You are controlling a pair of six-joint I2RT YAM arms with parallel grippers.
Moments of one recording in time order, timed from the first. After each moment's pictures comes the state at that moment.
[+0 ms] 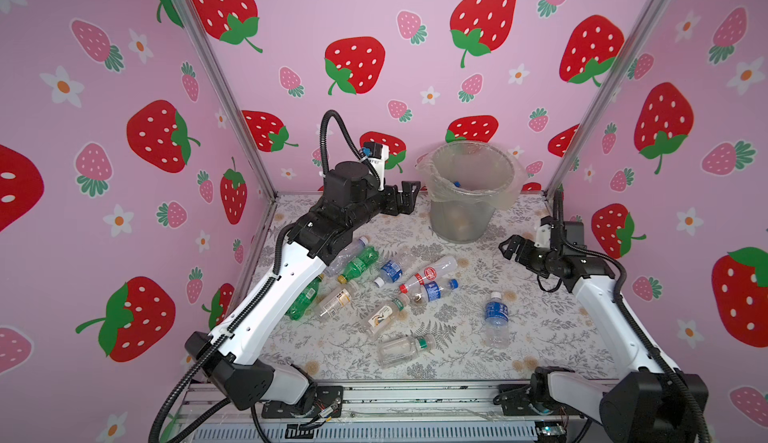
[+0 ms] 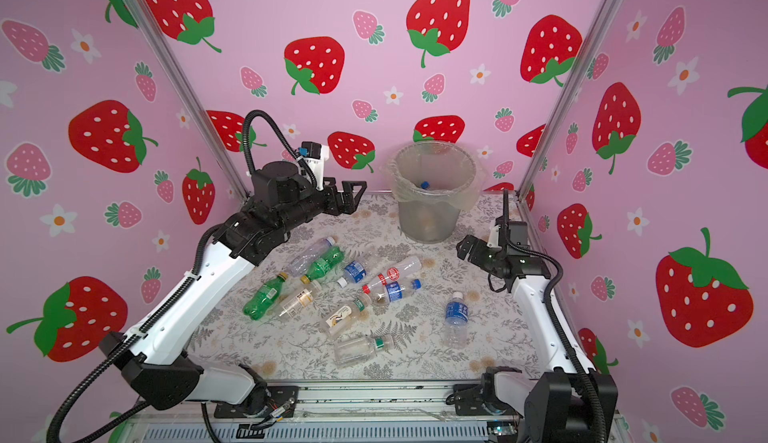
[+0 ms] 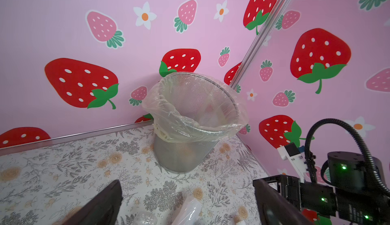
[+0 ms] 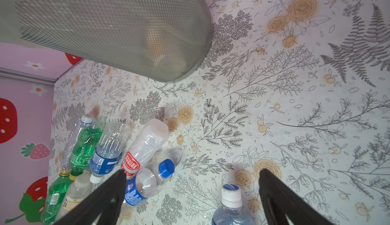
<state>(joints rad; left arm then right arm) -0.57 1.40 1.64 -0.47 0.03 -0.30 0.07 1.17 0.97 -0.62 -0.27 0.43</state>
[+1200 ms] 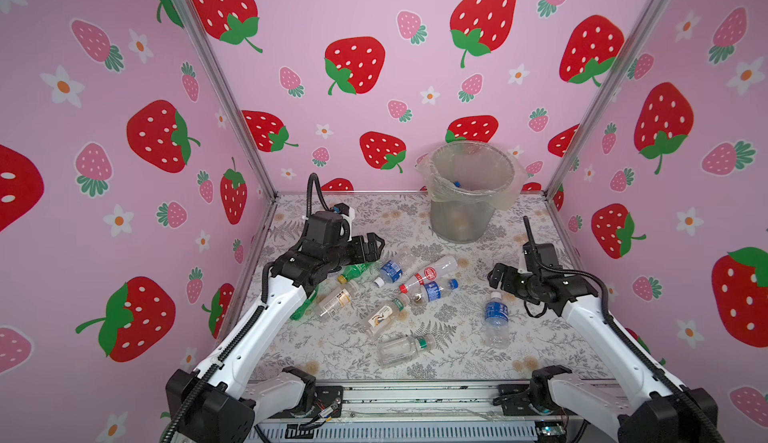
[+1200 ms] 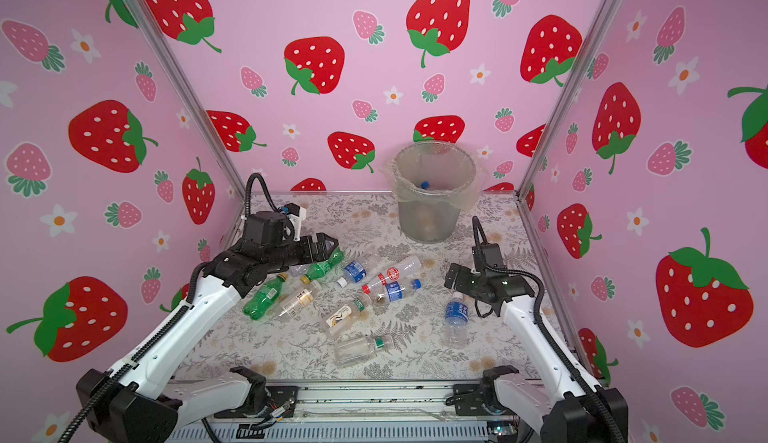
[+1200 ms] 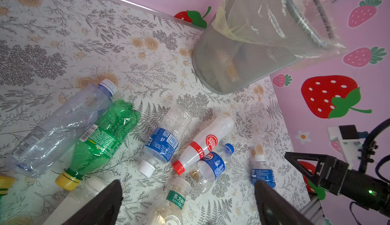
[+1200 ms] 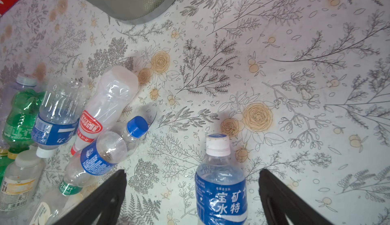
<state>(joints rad) -0.37 1.17 1.11 -0.59 0.22 -0.48 0.34 1.04 0.78 -0.71 -0.03 0.54</state>
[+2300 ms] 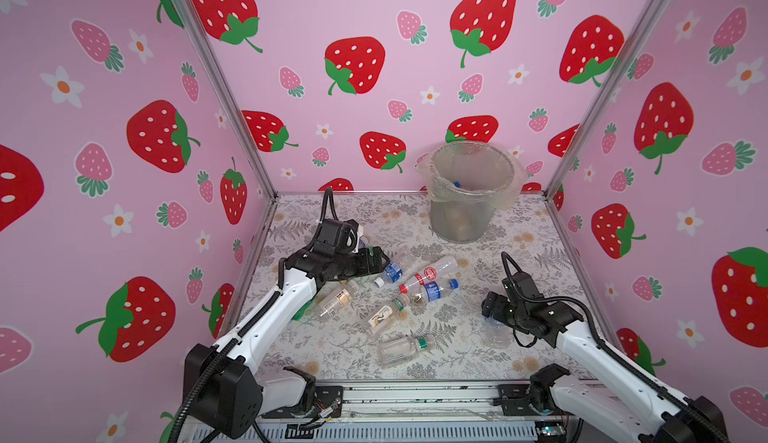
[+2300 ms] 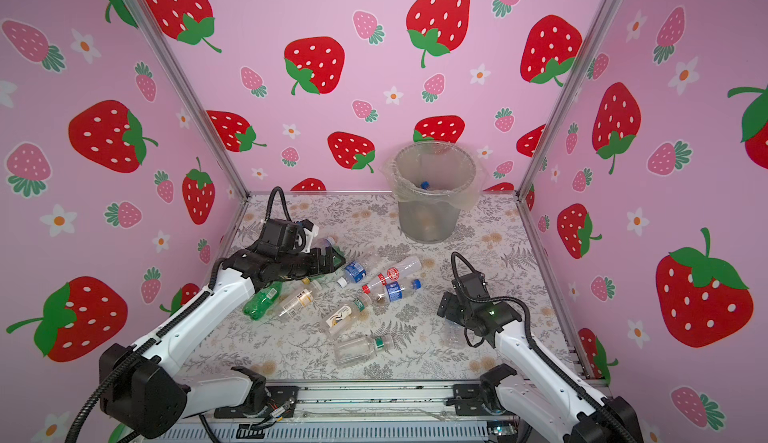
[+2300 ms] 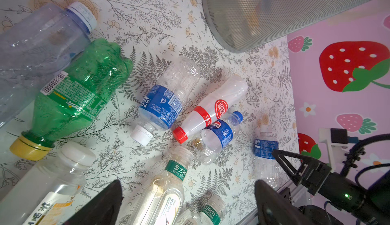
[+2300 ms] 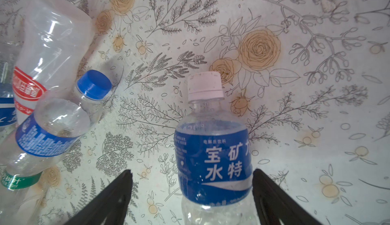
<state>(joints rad) -0.36 1.27 1.06 -0.64 0.35 -0.49 0.55 0.93 0.53 -0.67 0.10 0.77</state>
